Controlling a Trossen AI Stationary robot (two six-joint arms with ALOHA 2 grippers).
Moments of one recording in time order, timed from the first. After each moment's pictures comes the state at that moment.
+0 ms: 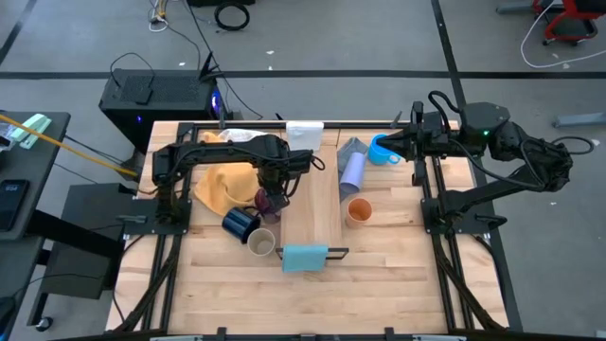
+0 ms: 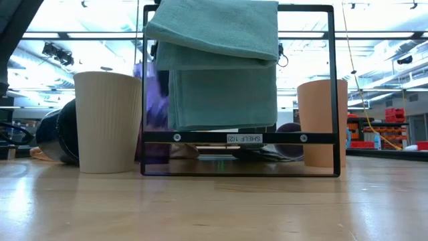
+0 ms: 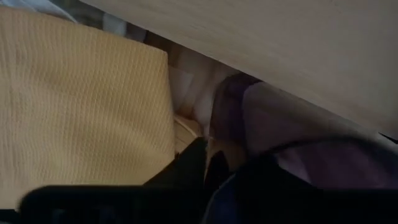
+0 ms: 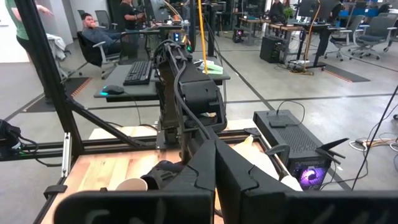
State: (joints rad) left arm 0.17 1.93 1.72 -1.39 0.00 -0.22; right arm 0.00 0.91 1.36 -0.58 0.10 0.01
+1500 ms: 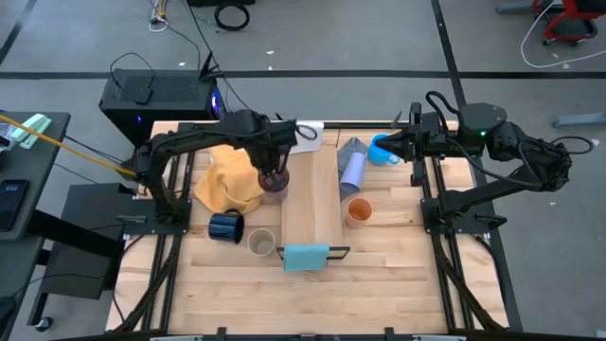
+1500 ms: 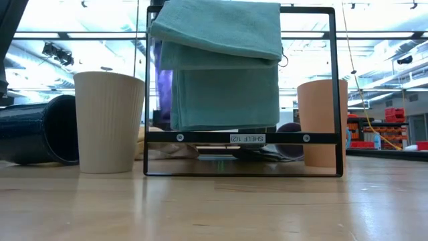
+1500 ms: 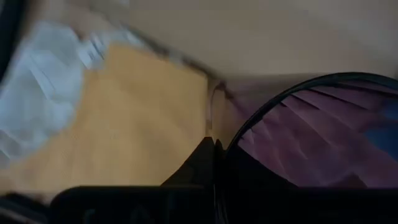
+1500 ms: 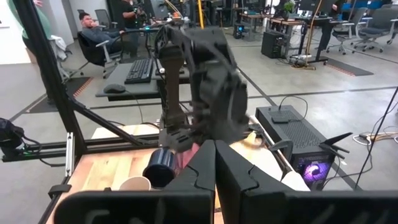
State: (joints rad) left arm 0.25 1.79 1.85 -1.43 -0.06 -0.23; right arm 0.00 0.92 1.36 -0.59 0.10 0.03
